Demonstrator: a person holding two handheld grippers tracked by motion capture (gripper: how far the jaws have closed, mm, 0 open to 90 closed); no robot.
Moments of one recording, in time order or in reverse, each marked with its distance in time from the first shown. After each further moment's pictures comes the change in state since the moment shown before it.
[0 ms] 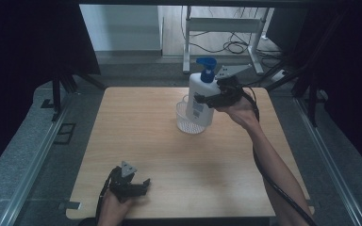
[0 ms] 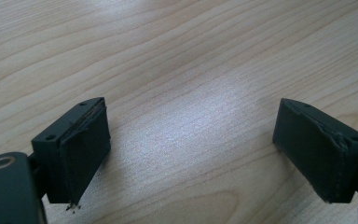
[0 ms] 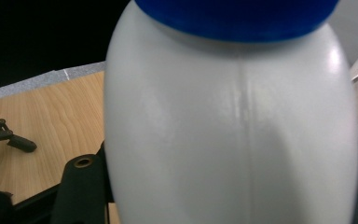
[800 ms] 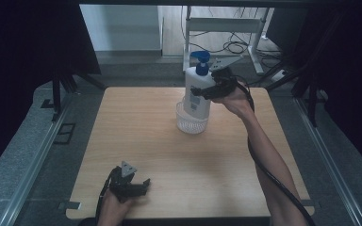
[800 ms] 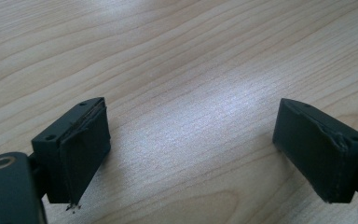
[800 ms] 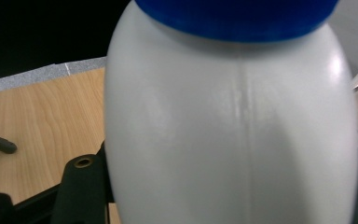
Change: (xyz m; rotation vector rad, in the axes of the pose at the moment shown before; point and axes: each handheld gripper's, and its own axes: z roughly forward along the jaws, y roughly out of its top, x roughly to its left) left arm 0.000 0.000 0.000 -0.002 0.001 0.000; right arm -0.027 0.010 0.027 0.020 0.025 -0.035
